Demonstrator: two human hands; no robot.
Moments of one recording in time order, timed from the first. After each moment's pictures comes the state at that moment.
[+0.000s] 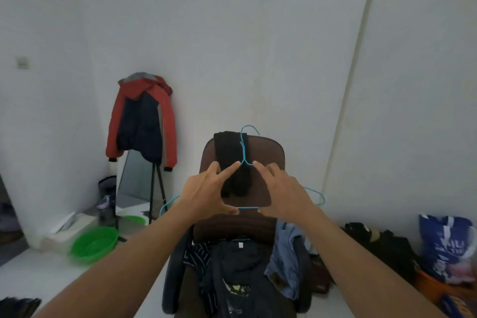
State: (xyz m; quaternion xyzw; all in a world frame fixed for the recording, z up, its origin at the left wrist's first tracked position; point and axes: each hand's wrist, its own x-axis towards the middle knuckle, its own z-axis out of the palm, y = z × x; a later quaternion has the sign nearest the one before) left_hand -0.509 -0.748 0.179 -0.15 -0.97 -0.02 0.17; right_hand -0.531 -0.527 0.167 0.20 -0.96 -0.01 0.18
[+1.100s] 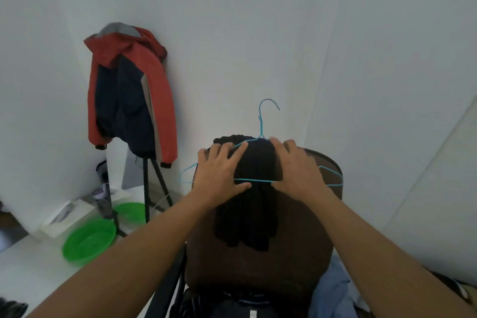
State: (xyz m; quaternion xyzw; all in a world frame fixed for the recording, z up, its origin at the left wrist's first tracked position) left_hand -1.043 -0.747 0.088 -0.08 -0.96 0.02 0.26; right_hand -1.070 -0.535 0.116 0.18 -0.97 0.04 0.15
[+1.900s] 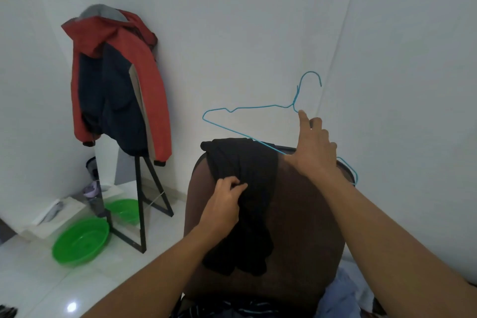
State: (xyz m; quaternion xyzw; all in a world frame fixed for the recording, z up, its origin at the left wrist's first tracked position) left_hand -1.080 -0.751 -0.005 -0.14 -0.94 -0.25 0.20; right_hand -1.153 -0.545 0.135 0.03 -0.98 0.13 0.16
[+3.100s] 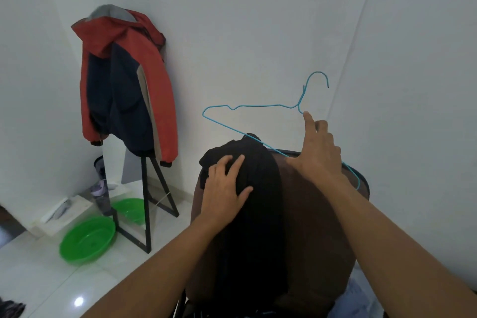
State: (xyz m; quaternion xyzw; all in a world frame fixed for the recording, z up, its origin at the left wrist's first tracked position) left_hand -1.113 -0.765 0.014 -0.03 -0.94 -0.22 0.27; right_hand -1.165 -0.557 0.132 0.04 -0.97 0.17 0.16
